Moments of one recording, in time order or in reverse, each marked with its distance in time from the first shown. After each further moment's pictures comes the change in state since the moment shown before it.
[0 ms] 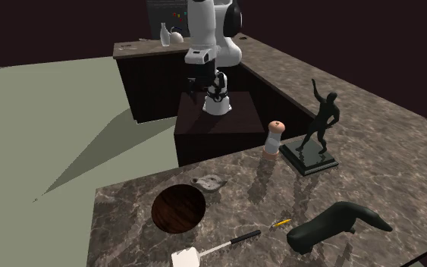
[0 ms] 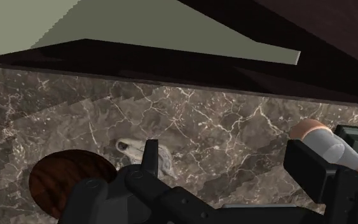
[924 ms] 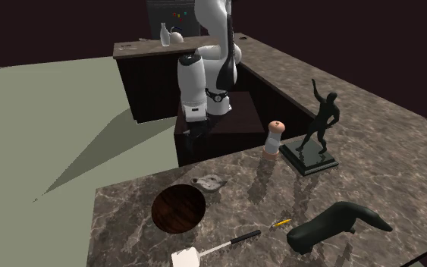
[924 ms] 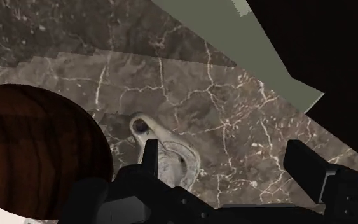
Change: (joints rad) arm 0.089 0.571 -0.131 0.161 0.202 0.400 -0.671
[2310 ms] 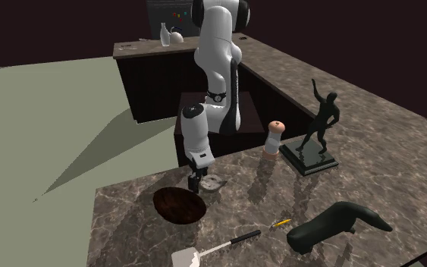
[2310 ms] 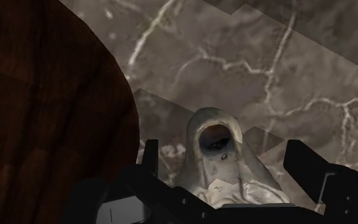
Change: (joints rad) arm -0.113 0.467 0.164 0.282 0.201 0.175 -0.417
